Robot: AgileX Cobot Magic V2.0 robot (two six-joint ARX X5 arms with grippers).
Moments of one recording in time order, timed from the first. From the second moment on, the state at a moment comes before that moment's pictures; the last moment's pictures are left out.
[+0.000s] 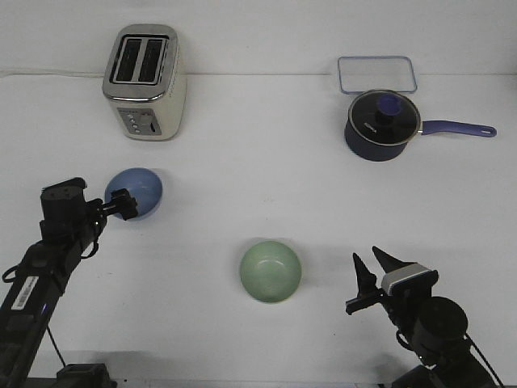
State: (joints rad) left arm 0.04 1.16 0.89 -0.26 0.01 -0.31; right arm 0.48 0.38 0.49 -0.37 0.06 0.17
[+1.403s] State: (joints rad) left arm 0.00 1.32 1.02 -0.20 0.44 -0.30; right arm 0.48 0.38 0.49 -0.37 0.06 0.17
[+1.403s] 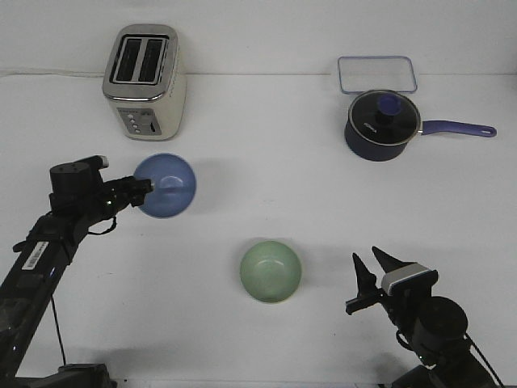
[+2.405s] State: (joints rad) left arm -0.72 1.41 1.02 -0.25 0.35 -0.30; right arm 0.48 0.38 0.49 -0.37 0.06 0.17
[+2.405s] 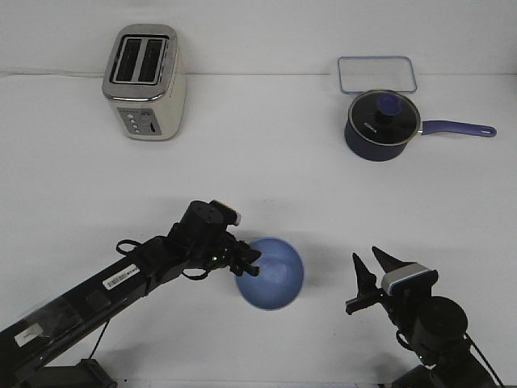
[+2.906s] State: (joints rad) left arm -0.66 1.38 1.02 -0.24 0.29 -0.29; right arm 0.48 0.38 0.49 -0.37 0.06 0.17
